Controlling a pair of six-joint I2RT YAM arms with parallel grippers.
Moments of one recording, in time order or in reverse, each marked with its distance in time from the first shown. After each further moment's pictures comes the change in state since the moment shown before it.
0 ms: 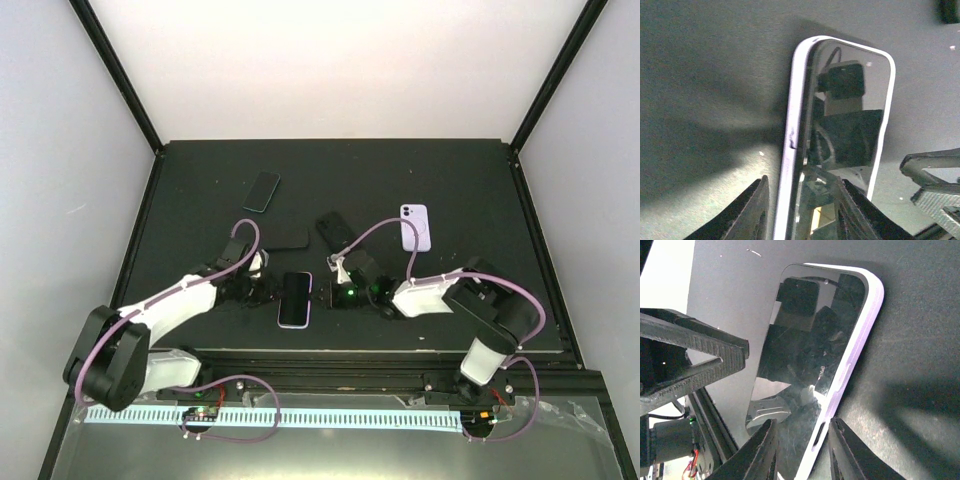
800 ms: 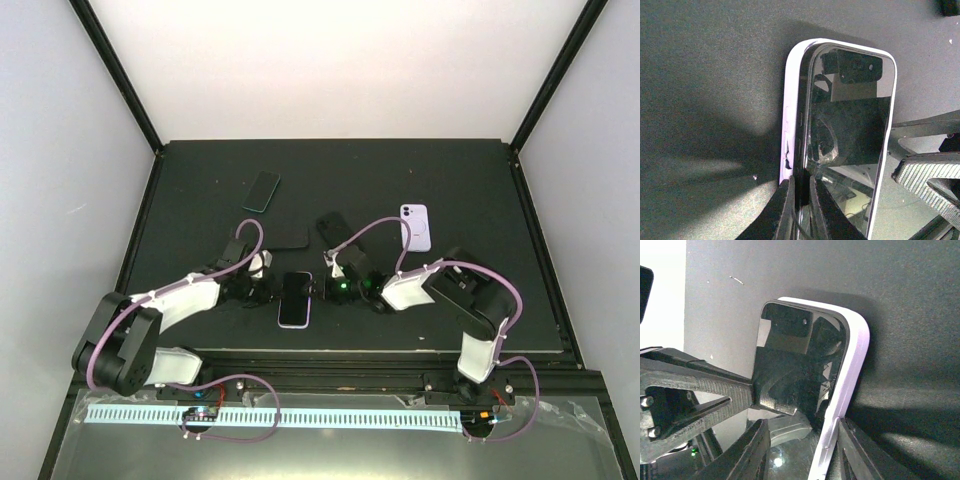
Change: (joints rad) left arm 0.034 0.117 -0.027 0.125 0.087 0.070; right arm -0.010 0.151 0.094 0.053 0.017 0.089
